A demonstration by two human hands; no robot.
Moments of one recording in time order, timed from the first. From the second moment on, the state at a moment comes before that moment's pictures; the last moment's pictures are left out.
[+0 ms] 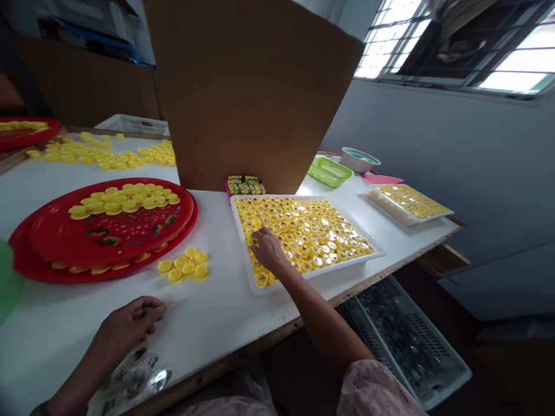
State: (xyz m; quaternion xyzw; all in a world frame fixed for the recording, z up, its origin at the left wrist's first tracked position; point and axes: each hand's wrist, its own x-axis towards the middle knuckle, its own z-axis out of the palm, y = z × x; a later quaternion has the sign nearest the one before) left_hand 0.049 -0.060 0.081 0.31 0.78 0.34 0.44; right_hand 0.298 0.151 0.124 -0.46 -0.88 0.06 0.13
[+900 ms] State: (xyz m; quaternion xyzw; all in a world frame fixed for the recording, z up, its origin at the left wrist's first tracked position) left_hand 0.039 -0.090 0.072 0.47 0.77 0.28 0.33; right_hand 0.195 -0.018 0.080 -0.16 -0.96 0.24 0.04
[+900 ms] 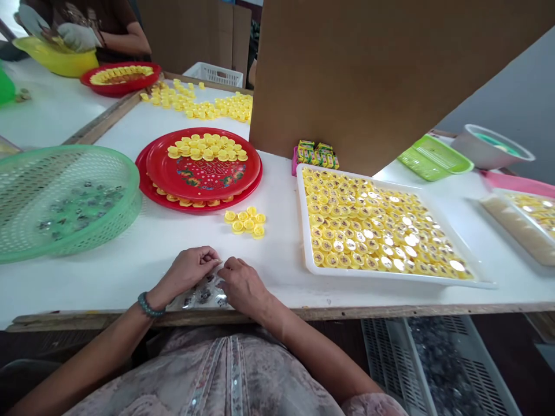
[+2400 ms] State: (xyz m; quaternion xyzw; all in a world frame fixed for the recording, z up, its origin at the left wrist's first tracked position) left_hand 0.065 -0.076 0.091 0.16 0.57 0.54 0.60; right_hand 0.204 -0.007 0.086 -0.25 -0.79 0.50 0.27
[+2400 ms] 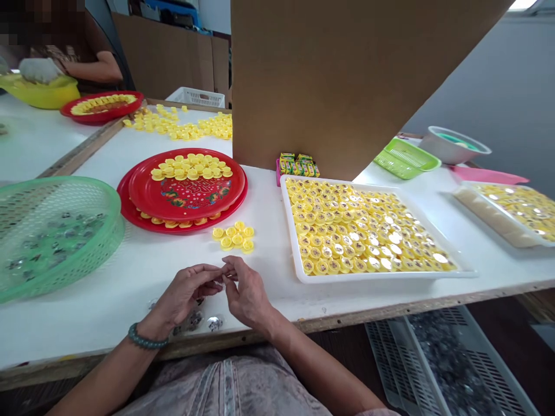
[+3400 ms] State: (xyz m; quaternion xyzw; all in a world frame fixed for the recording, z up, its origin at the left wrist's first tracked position) left_hand 0.079 -0.071 0.084 0.18 0.56 0.59 0.55; right_hand 0.212 0.003 0.084 -0.38 -0.71 0.53 0.26
